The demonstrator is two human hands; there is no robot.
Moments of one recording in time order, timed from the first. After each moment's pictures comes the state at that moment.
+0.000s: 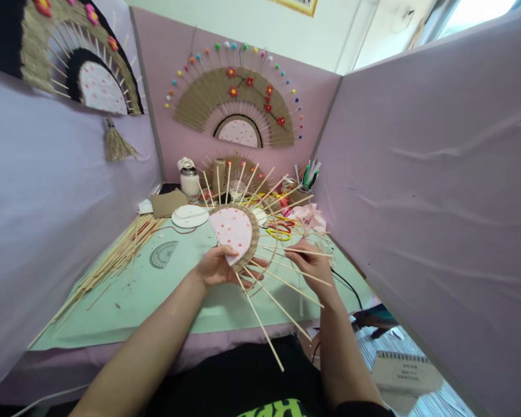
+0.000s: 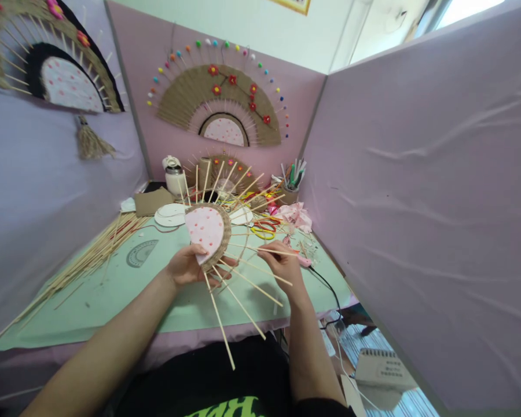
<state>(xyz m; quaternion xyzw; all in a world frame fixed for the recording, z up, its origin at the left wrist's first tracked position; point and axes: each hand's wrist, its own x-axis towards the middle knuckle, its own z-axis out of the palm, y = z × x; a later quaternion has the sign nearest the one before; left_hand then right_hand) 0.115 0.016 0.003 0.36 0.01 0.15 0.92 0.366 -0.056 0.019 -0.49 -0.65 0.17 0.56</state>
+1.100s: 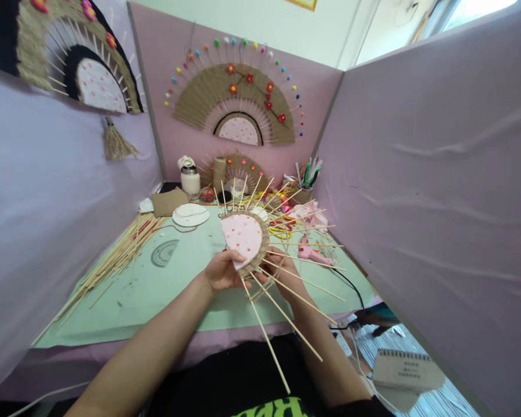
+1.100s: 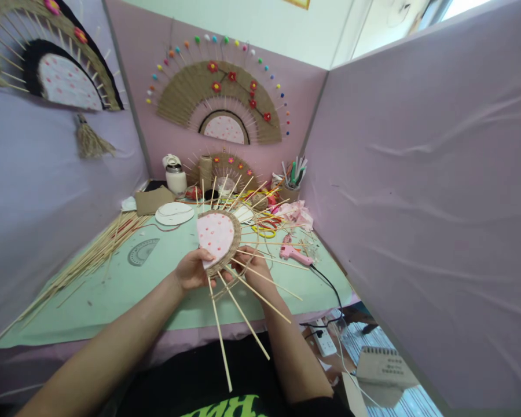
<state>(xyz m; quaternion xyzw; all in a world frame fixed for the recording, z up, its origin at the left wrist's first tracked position) 0.128 0.006 -0.006 0.33 0.02 0.17 0.93 0.296 -0.047 -0.003 -0.42 -0.47 0.53 0.56</state>
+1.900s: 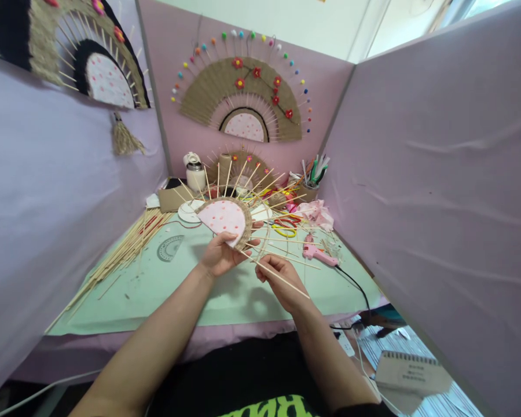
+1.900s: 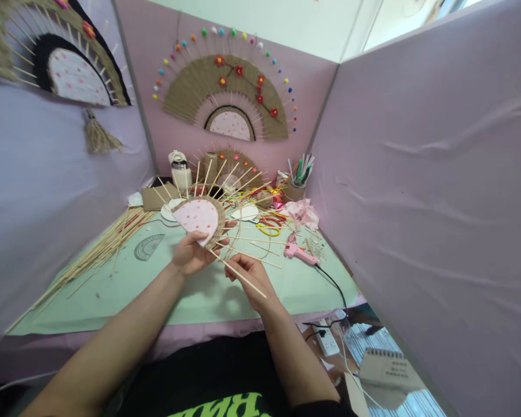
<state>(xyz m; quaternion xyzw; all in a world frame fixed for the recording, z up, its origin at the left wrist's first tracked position) 0.120 0.009 0.018 0.32 0.03 0.39 0.87 0.283 -0.072 0.007 -0.40 -0.51 0.54 0.53</state>
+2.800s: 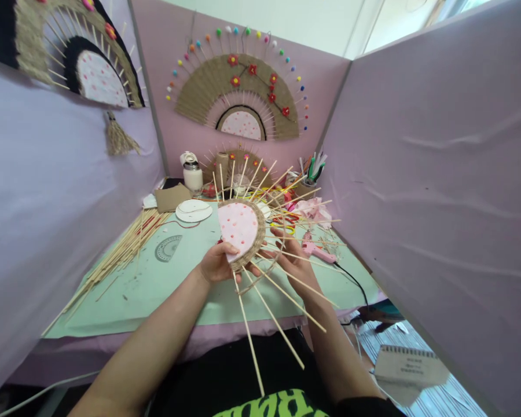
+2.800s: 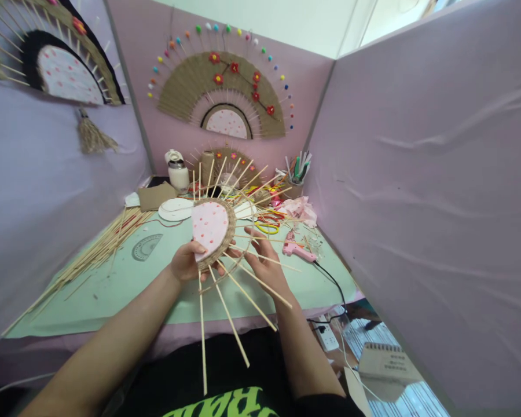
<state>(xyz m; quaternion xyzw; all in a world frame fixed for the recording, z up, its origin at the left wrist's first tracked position) 0.116 0.005 0.009 0.37 0.03 0.22 0.90 0.315 -0.059 0.009 -0.42 -0.59 0.35 0.59</state>
